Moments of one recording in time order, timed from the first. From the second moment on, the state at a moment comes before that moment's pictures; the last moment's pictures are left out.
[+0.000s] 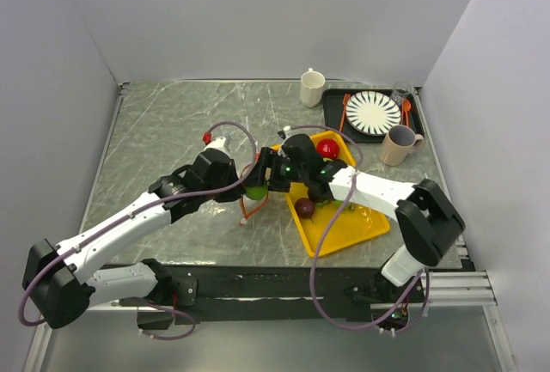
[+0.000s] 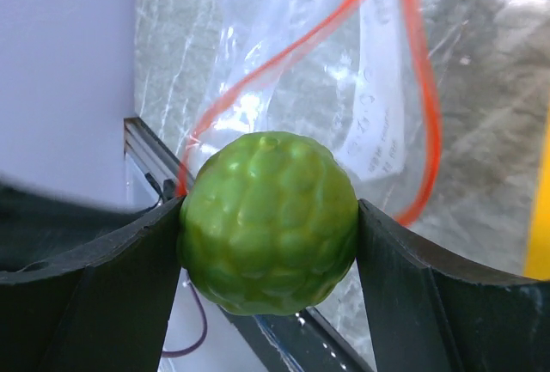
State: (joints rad) left arm -0.75 1.12 0.89 -0.49 -0.12 -0.76; right arm 0.74 1.56 0.96 0.01 -0.31 0.88
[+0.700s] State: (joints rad) left arm -0.76 1.05 0.93 -0.54 -0.21 -0.77; right arm 0.81 1.56 1.13 -0.19 -0.16 0.74
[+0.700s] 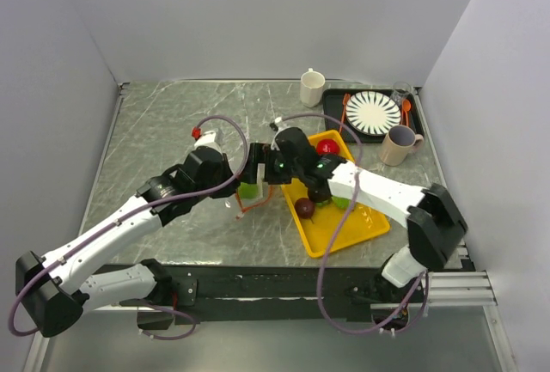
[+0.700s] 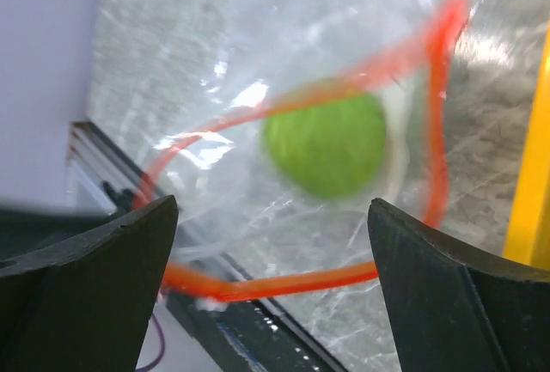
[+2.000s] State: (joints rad) left arm -0.76 1.13 0.94 -0.51 -0.21 -0.78; right arm 0.54 1.37 0.83 -0.44 -0.08 0.67
